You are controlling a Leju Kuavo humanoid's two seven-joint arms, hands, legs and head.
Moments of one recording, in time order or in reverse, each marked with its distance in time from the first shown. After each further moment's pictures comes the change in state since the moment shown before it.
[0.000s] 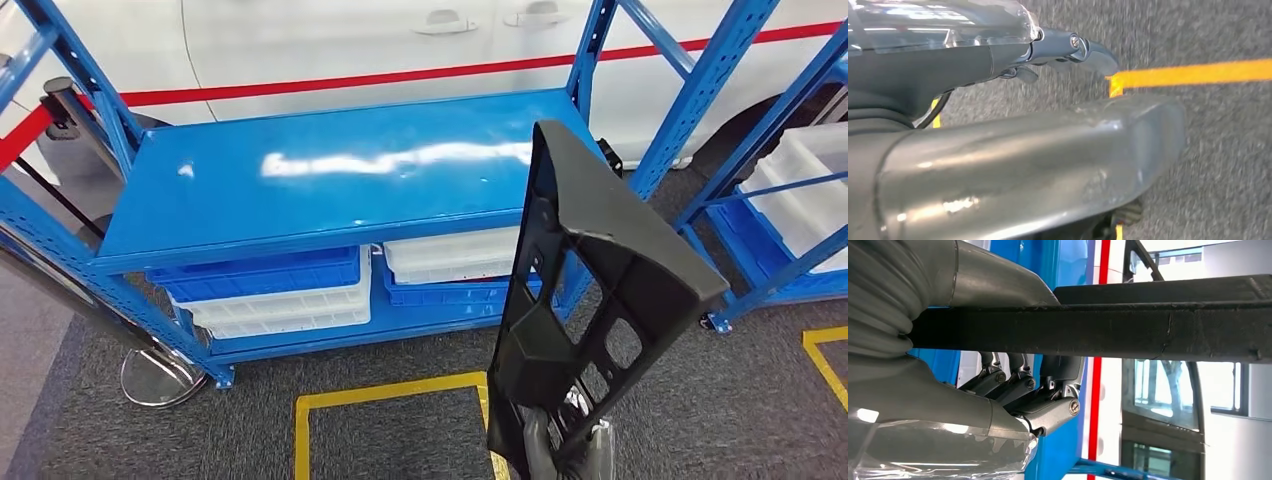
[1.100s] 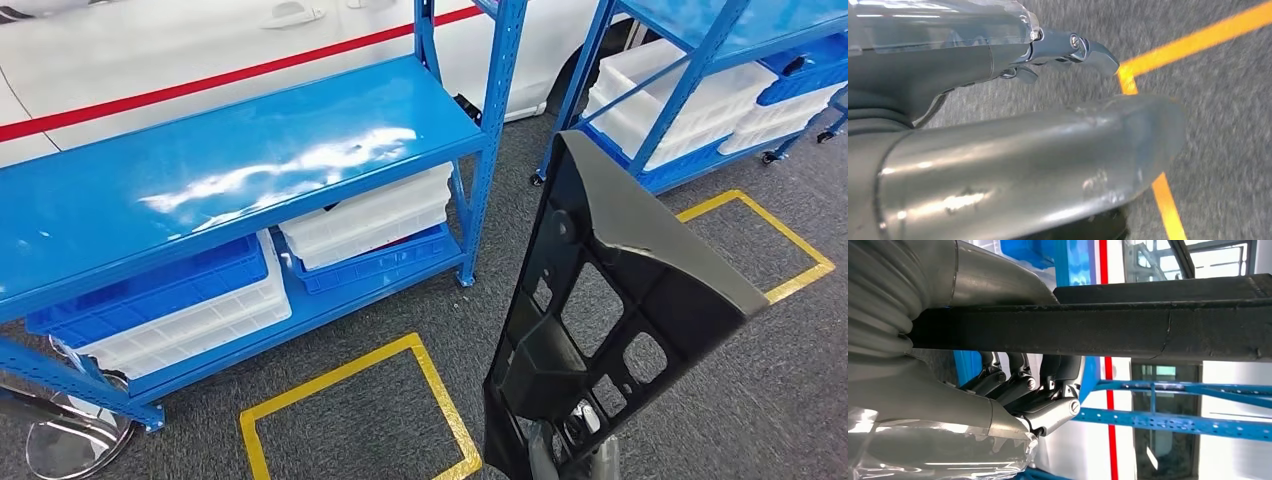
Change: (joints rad) left arm -0.001 -0.007 0.004 -0.003 -0.007 -0.007 0.003; right arm 0.015 0.004 -0.015 -0.004 -0.038 0.079 0.000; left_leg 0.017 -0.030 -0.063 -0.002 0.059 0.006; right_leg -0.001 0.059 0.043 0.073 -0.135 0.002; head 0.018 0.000
